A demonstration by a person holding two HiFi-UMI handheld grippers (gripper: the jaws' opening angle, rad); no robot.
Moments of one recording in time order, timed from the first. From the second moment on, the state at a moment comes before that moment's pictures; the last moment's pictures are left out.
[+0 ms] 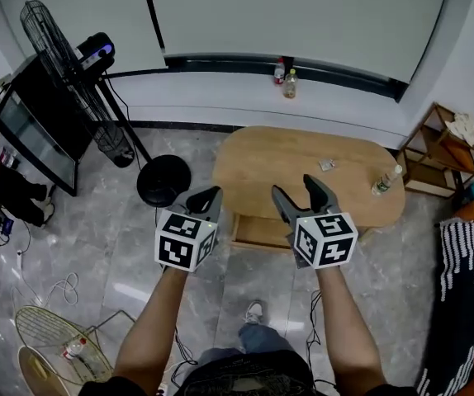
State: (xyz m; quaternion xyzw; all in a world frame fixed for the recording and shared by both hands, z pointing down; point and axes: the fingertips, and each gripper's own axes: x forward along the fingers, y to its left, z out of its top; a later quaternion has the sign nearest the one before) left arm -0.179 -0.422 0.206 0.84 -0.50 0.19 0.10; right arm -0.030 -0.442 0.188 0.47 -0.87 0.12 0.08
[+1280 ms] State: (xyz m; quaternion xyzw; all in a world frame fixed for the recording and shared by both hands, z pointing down) left arm -0.172 -0.326 0.453 0.89 -0.42 0.19 0.06; right arm -0.021 -0.318 0.473 0.56 -0.80 0.21 -0.02
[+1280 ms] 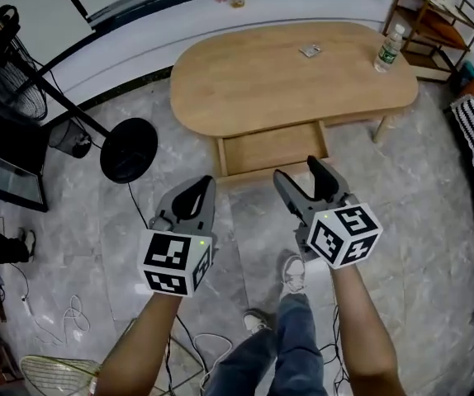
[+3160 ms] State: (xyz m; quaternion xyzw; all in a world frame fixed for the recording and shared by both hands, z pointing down) left arm -0.088 -0.369 0.725 0.90 -0.42 0.15 0.02; right arm 0.015 -0.383 0.786 0.44 -0.78 0.31 -0.33
